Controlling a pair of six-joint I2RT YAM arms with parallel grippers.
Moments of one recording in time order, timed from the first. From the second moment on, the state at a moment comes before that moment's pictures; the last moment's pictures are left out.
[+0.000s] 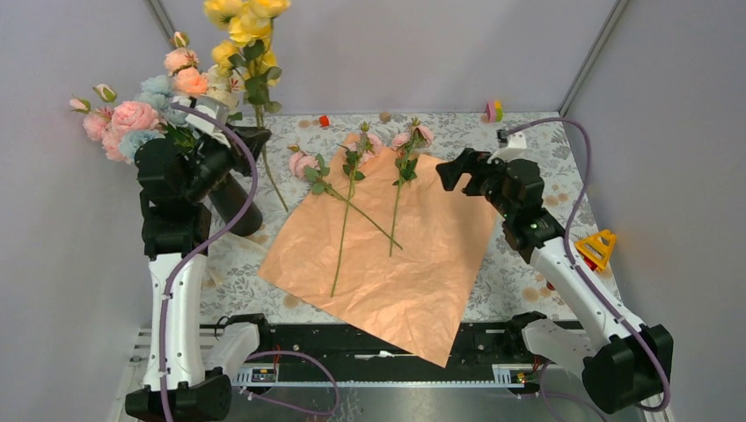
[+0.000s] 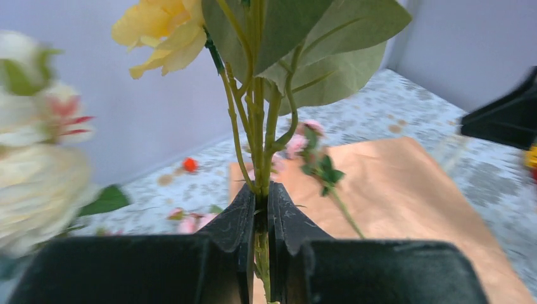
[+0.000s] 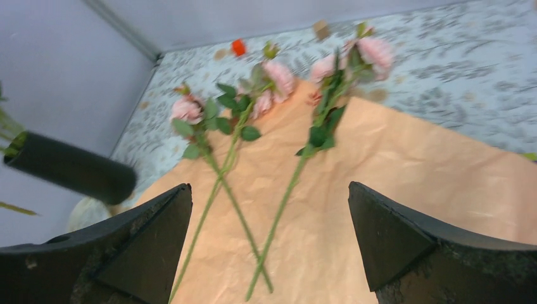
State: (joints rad) left arm 0.06 0.94 1.24 -0.25 0.68 -0.04; right arm 0.37 1.06 0.82 0.05 -0.10 0.46
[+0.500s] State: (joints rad) left arm 0.25 0.84 1.17 -0.08 0.44 0.10; right arm 0.11 1.01 0.79 0.03 -0.19 0.44
